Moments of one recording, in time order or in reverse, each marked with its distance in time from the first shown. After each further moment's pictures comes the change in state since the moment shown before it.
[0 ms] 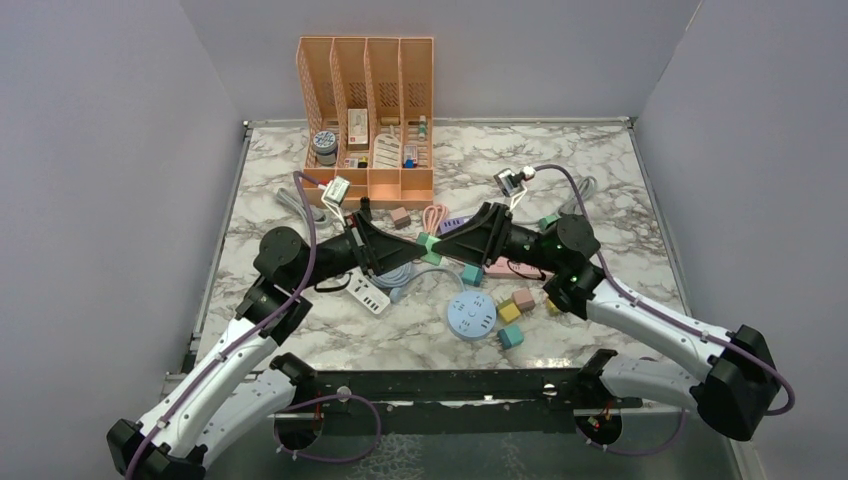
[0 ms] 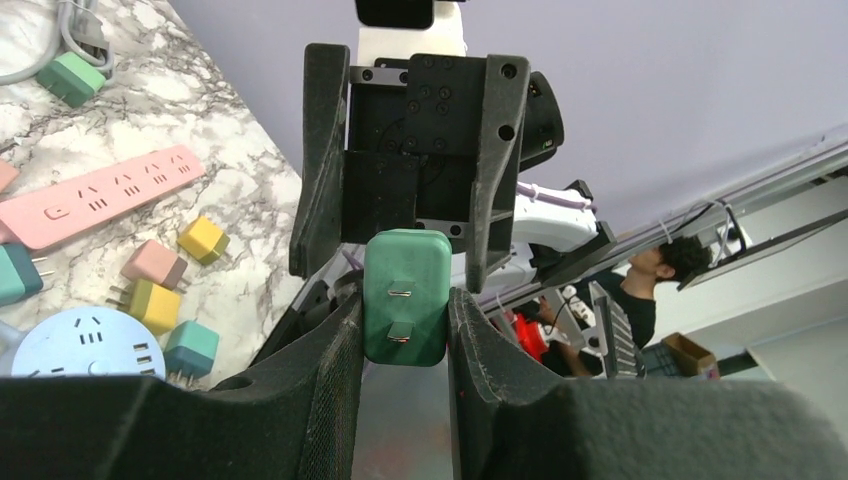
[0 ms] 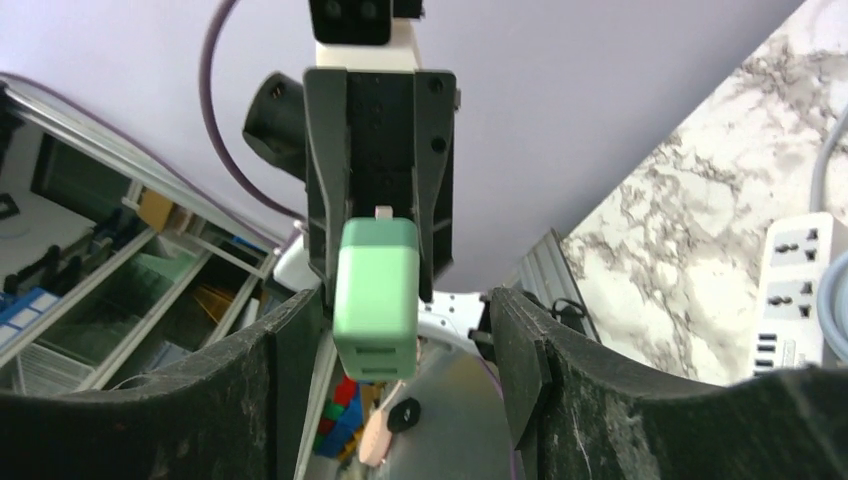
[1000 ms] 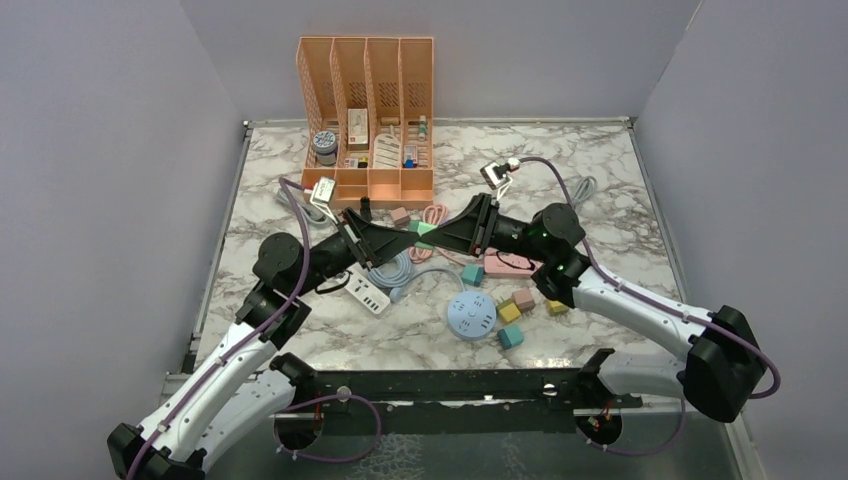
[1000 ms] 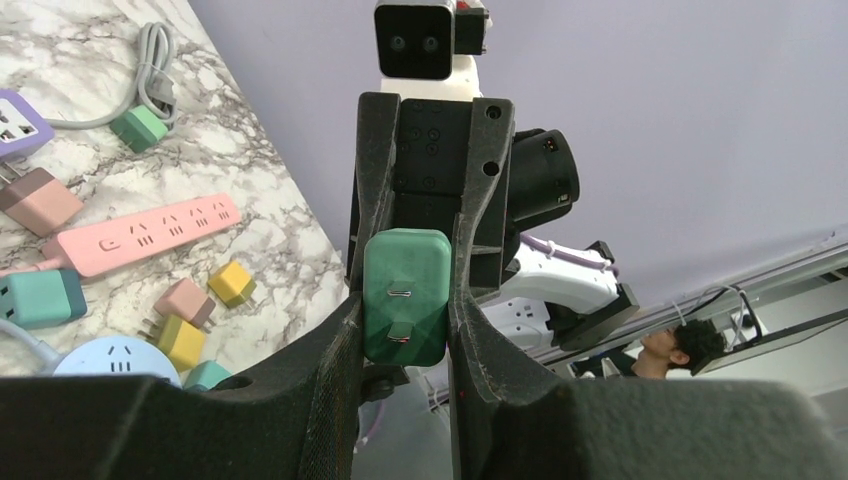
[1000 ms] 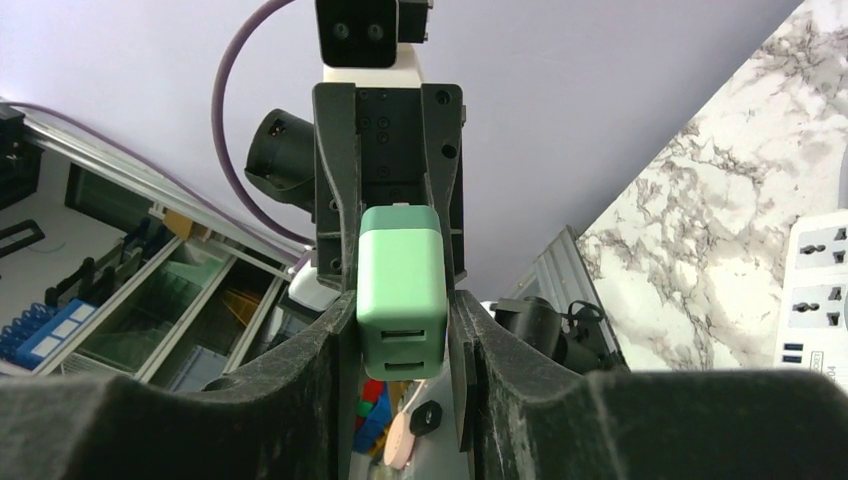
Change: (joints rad) left arm 0.003 -0.022 -0.040 0.012 -0.156 -0.039; right arm -0.004 0.134 0.066 0.081 -0.015 0.091
